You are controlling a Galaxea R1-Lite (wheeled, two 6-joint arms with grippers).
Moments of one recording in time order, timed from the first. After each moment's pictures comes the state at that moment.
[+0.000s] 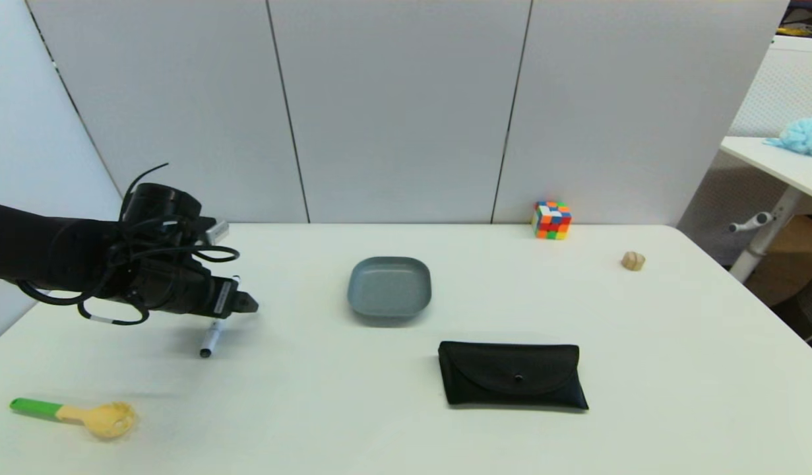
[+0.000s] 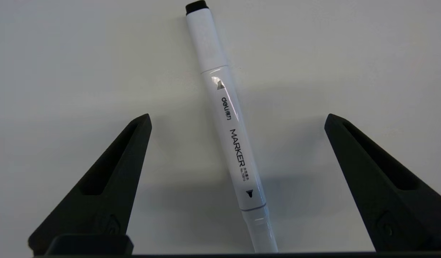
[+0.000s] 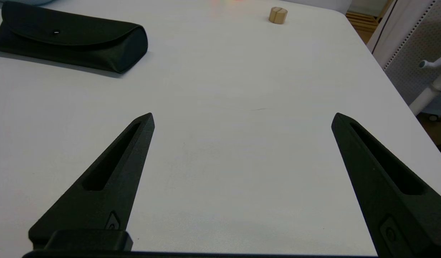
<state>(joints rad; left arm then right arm) -0.10 1.84 -1.09 0.14 0.01 0.10 0.00 0.00 0.00 0.04 0.06 -0.15</state>
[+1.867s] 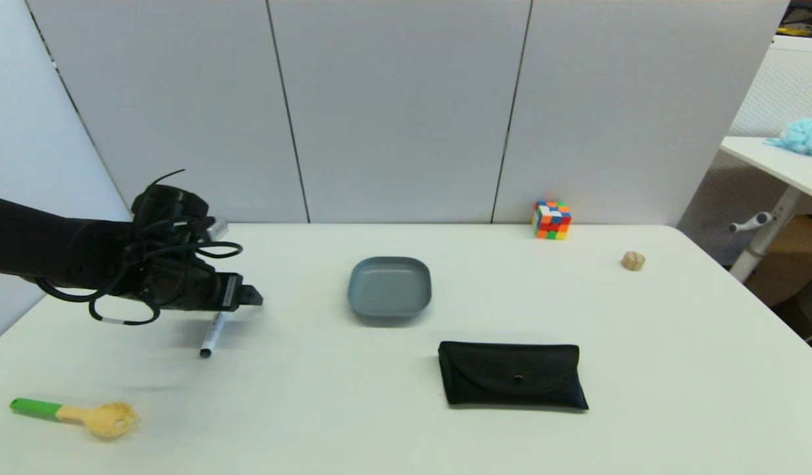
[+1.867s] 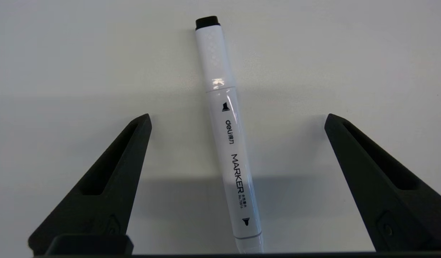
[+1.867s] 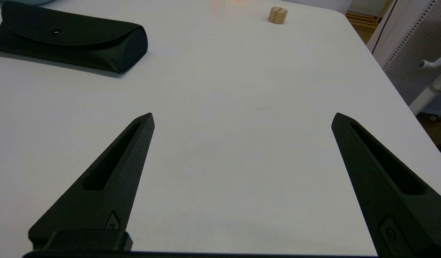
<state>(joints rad) -0.10 1.88 -1.11 0.11 0.01 -0.01 0.00 0.00 0.00 0.04 0.06 -0.15</state>
